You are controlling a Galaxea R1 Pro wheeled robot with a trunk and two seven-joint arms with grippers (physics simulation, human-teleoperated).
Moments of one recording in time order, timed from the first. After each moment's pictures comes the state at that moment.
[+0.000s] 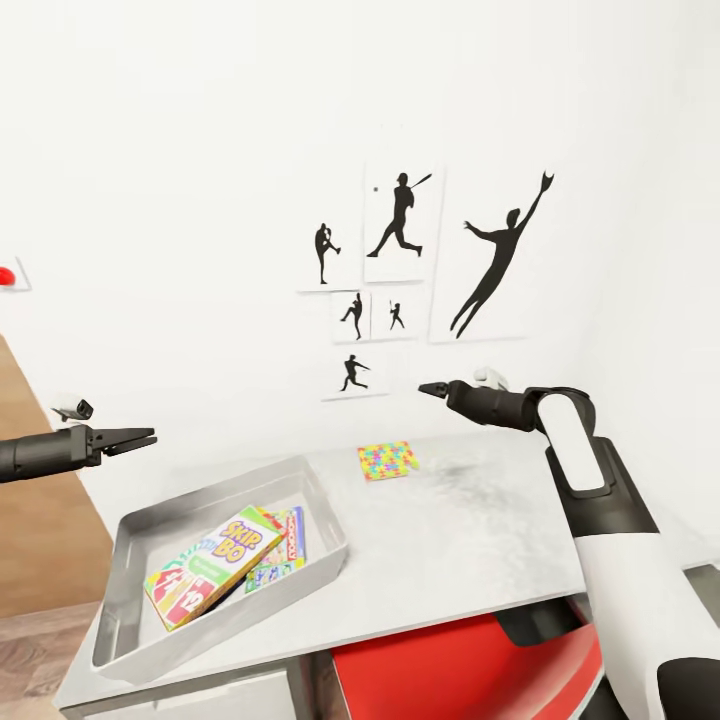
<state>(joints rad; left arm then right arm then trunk) -0.74 0.58 0.27 -1.09 0.10 1.03 -1.57 -0.87 -0.11 0.03 -1.31 -0.93 1.05 -0.11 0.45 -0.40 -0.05</state>
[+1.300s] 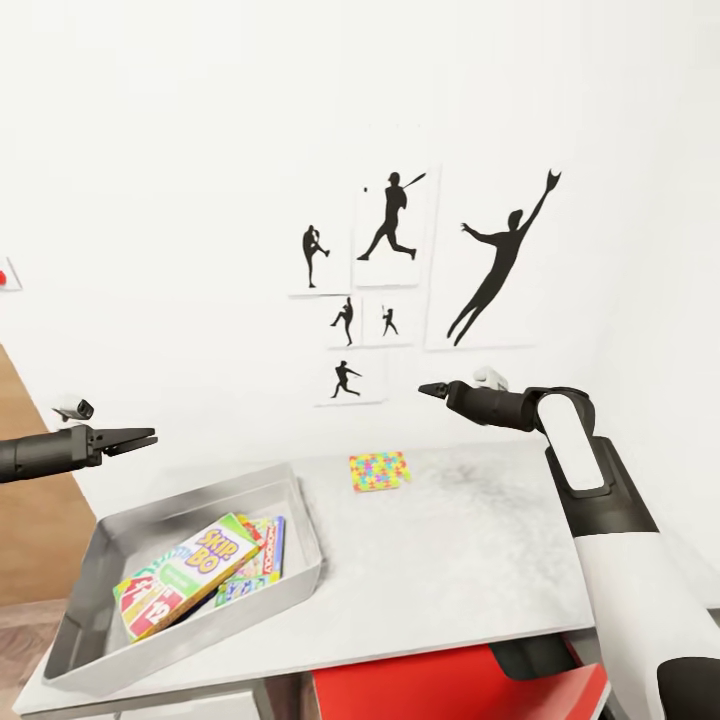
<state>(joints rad) -0.74 0.58 0.27 -1.09 0.10 1.03 -1.57 -0.87 -0.11 0.04 -1.30 -0.93 1.05 -0.11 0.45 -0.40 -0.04</state>
